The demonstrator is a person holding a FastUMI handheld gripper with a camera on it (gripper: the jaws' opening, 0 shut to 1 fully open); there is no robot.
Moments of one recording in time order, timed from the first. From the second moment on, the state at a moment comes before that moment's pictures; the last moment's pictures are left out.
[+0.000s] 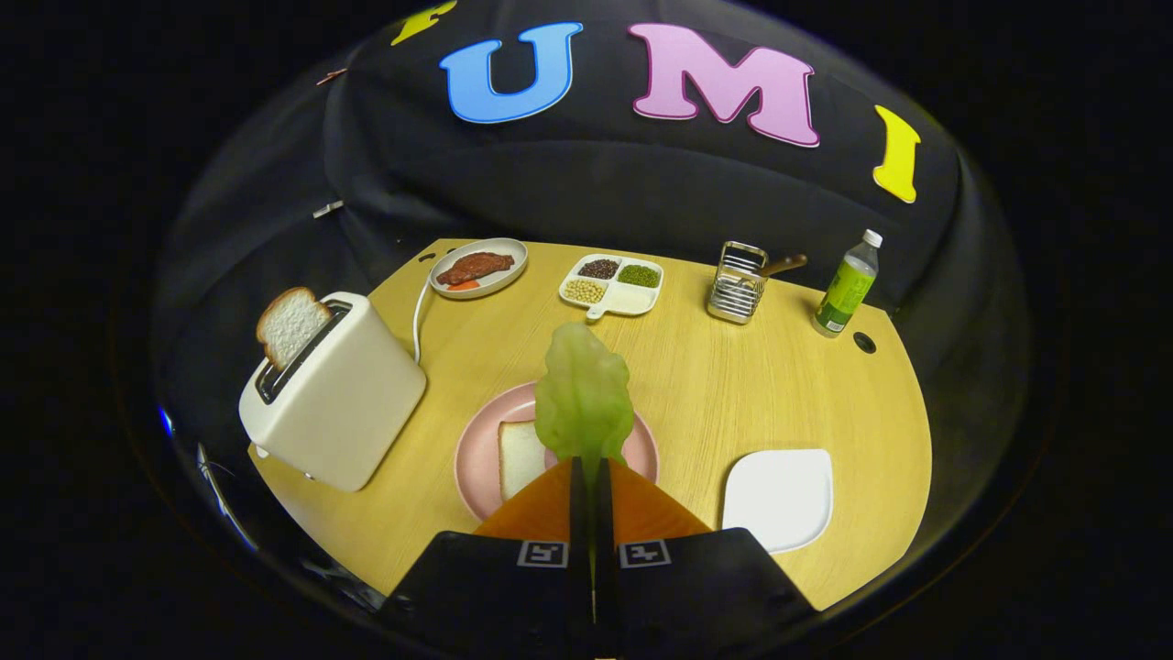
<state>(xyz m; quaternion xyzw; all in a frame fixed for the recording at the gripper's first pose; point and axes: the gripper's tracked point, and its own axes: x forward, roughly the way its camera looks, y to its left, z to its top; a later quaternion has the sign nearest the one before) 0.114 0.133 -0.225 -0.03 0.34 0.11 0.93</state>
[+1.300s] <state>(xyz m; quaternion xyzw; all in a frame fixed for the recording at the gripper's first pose) 0.137 0.172 -0.274 -0.03 0.38 0.12 0.92</state>
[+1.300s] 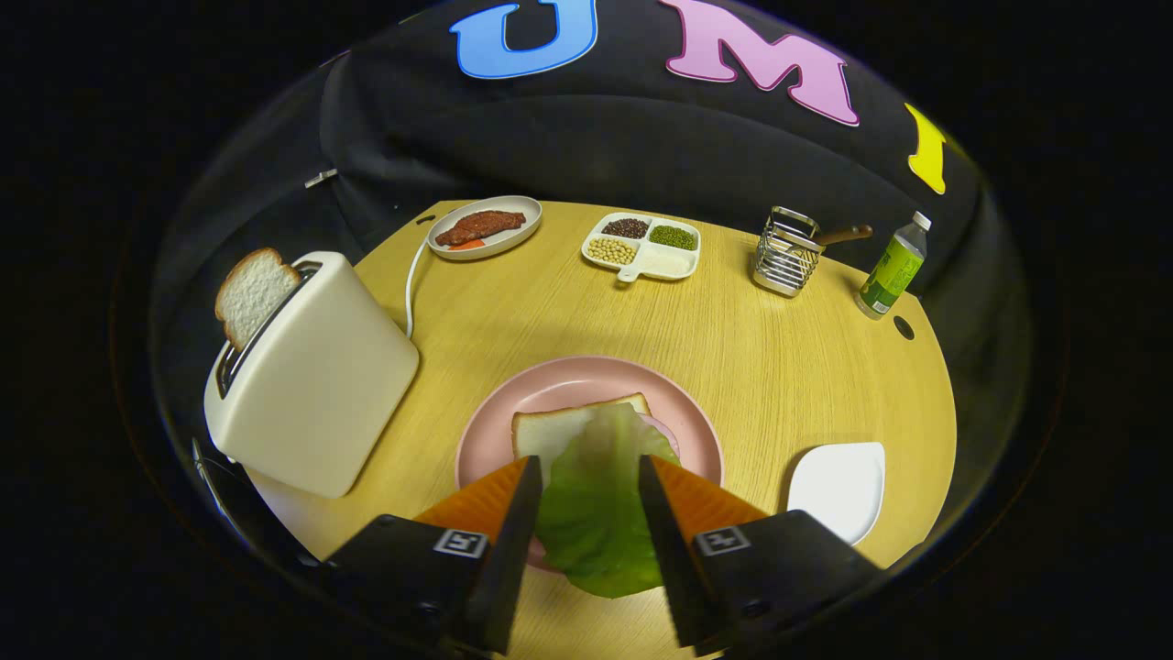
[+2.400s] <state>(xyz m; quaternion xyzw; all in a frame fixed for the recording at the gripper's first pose) 0.096 0.350 -0.090 -0.03 0.20 0.28 0.94</state>
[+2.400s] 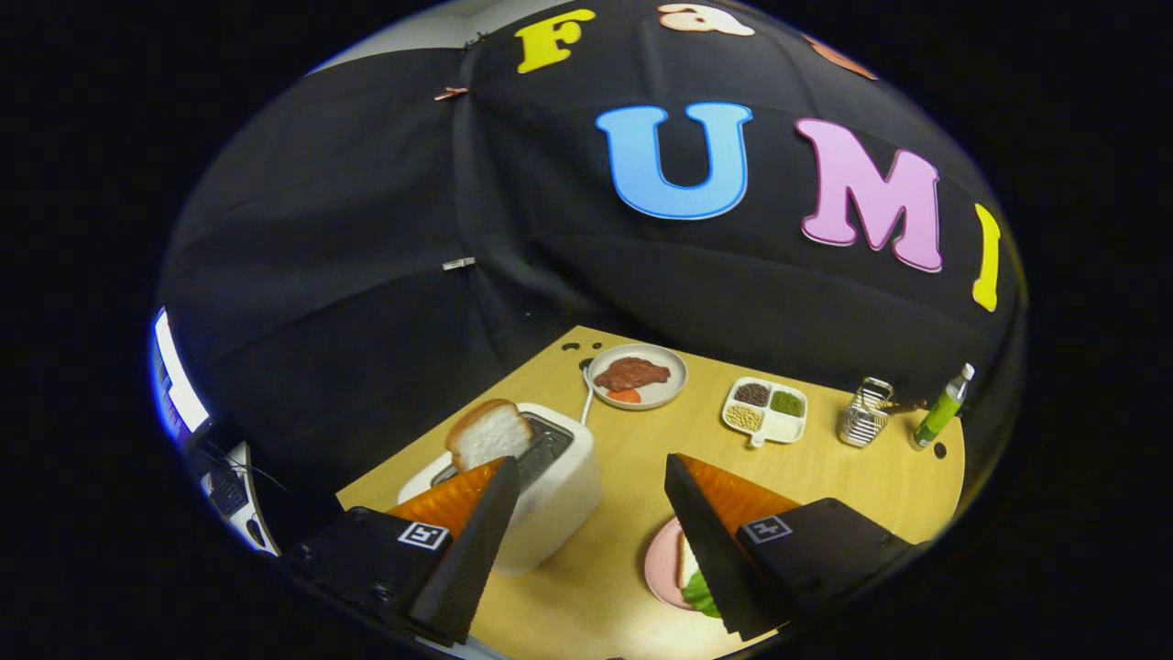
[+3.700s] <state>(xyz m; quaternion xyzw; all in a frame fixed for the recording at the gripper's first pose) 0.134 0.474 -0.165 -0.09 0.25 0.24 0.93</state>
